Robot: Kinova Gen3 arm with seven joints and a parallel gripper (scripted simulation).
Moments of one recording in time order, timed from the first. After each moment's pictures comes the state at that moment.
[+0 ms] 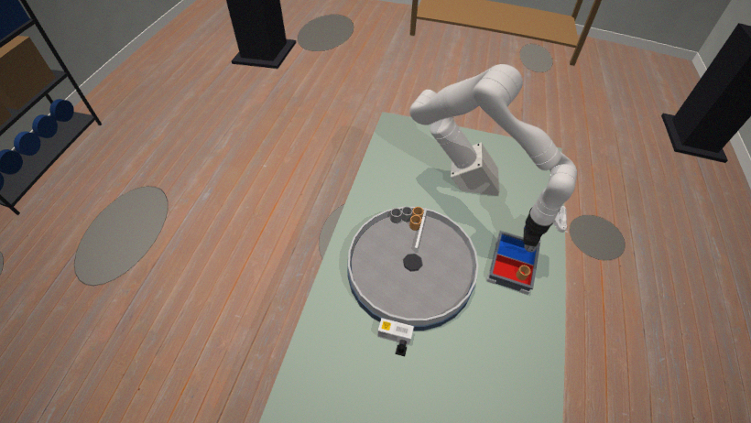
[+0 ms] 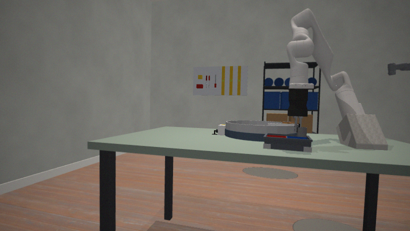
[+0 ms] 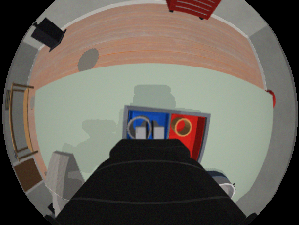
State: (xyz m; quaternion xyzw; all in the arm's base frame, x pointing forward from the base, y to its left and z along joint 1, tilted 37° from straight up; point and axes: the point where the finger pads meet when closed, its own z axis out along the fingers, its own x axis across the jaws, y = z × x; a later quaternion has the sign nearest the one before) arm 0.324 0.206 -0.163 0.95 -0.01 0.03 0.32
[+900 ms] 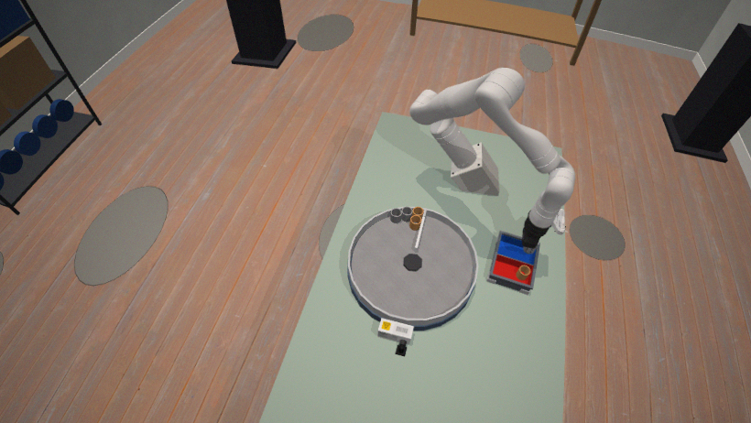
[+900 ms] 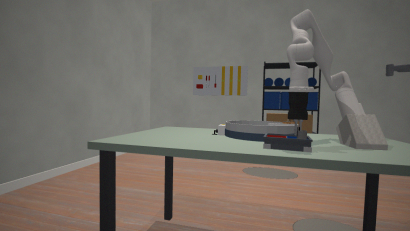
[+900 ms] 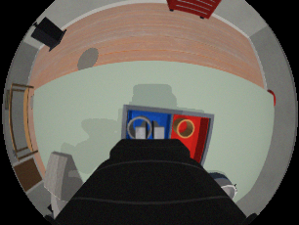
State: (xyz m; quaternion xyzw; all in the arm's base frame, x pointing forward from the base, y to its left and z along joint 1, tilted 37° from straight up) arm 0.324 0.198 -0.174 0.95 -0.01 0.03 0.32
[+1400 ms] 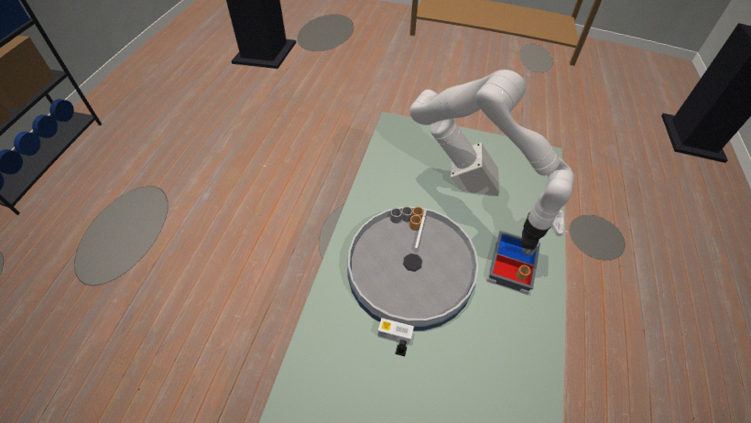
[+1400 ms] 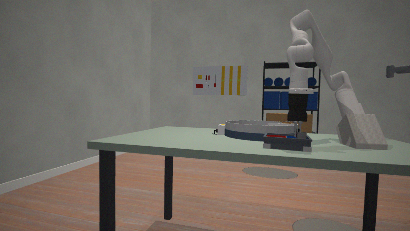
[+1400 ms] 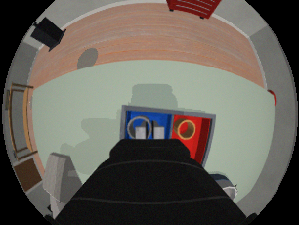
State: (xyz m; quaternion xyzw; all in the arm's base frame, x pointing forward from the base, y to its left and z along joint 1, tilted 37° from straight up) arm 0.325 0.193 -0.180 0.95 -0.01 0.03 0.32
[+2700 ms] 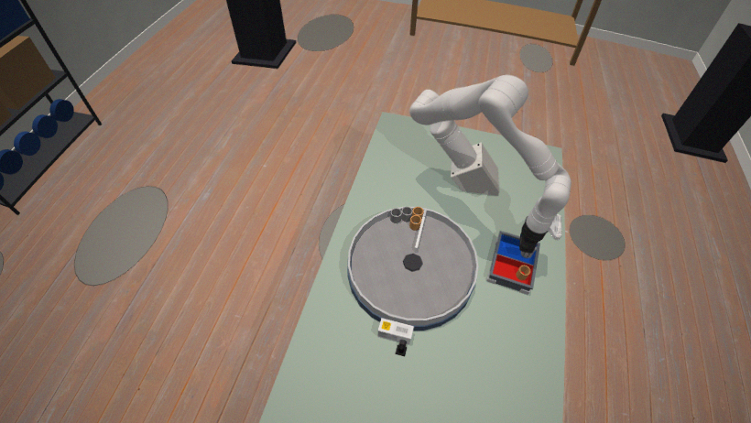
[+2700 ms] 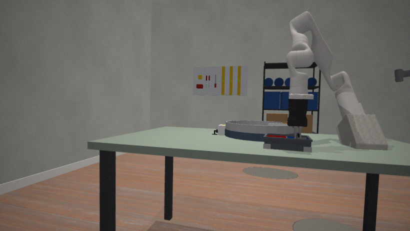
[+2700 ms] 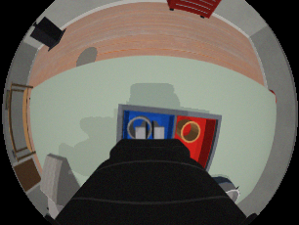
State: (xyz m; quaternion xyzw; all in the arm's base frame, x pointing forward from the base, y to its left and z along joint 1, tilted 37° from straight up) arm 0.326 0.181 -0.197 0.95 -0.01 0.03 0.32
